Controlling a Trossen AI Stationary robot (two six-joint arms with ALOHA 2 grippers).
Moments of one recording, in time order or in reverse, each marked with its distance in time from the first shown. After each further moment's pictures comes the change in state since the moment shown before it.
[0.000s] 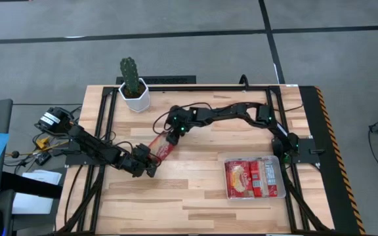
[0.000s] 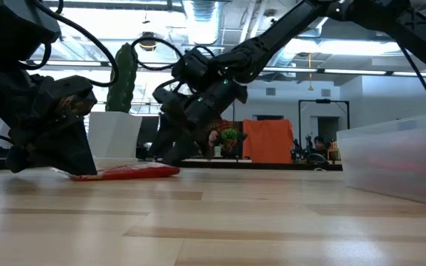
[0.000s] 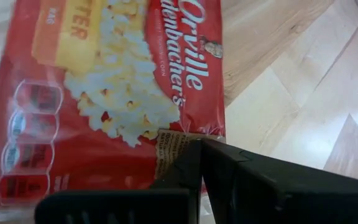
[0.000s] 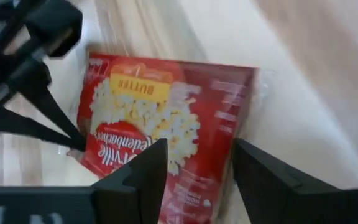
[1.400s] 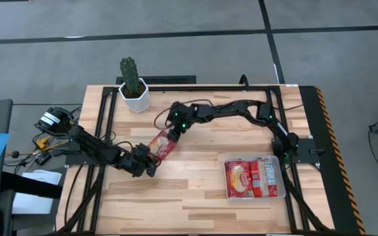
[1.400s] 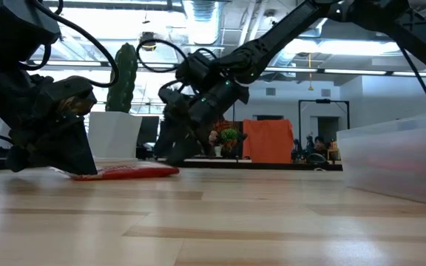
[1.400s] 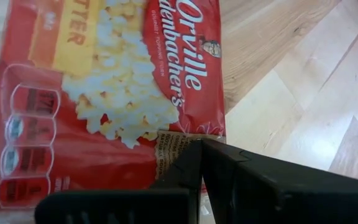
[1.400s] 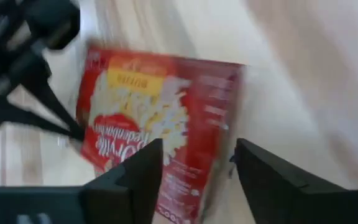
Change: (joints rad) left arm 0.001 0.001 -0.001 -0.009 -0.011 0.002; right arm -0.038 -0.013 0.000 -0.011 -0.045 -0.033
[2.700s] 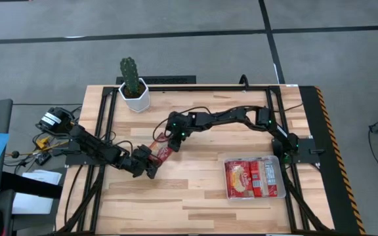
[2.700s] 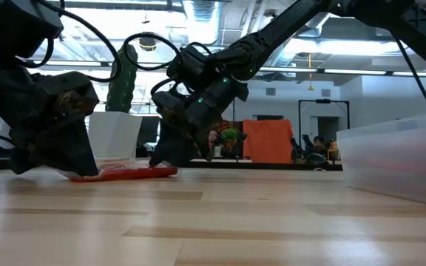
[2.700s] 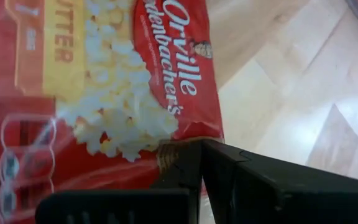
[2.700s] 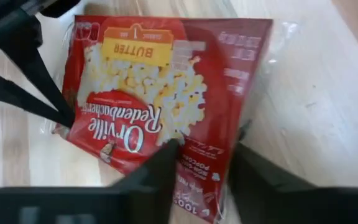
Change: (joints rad) left arm 0.014 0.002 -0.001 0.101 0.019 0.062; right arm 0.110 0.016 0.000 -0.032 0.049 -0.032
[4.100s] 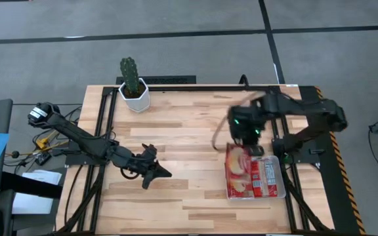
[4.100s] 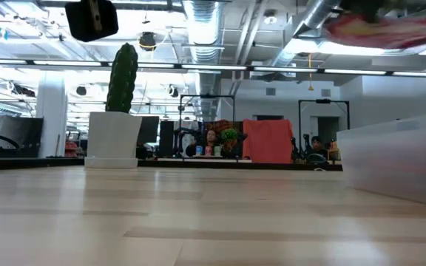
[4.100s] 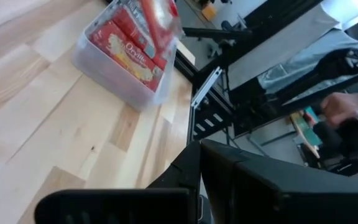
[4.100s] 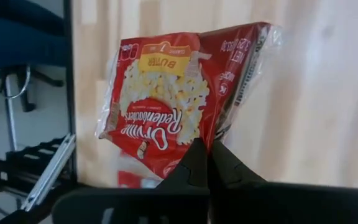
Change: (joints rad) left arm -0.040 -0.260 0.359 0.105 0.242 0.298; right arm 0.113 -0.875 -0.141 -1.238 0.022 -0.439
